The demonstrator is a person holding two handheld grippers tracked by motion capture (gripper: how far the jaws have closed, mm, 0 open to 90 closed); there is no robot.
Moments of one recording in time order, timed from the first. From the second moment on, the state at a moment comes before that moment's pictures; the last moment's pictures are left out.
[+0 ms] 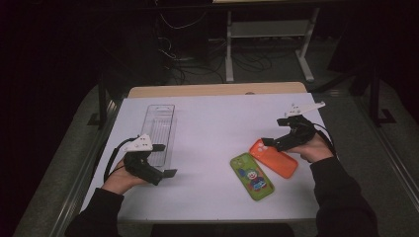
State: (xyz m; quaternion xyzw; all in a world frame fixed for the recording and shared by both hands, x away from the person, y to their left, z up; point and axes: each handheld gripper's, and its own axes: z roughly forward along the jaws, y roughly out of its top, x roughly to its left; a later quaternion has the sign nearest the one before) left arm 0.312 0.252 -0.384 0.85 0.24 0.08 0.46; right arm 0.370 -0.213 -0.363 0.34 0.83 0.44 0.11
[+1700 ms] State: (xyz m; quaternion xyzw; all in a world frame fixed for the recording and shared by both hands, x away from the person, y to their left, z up) left arm 0.310 0.253 -0.383 0.85 0.24 0.08 0.46; right arm 0.371 -0.217 -0.401 0.35 0.90 0.25 0.08
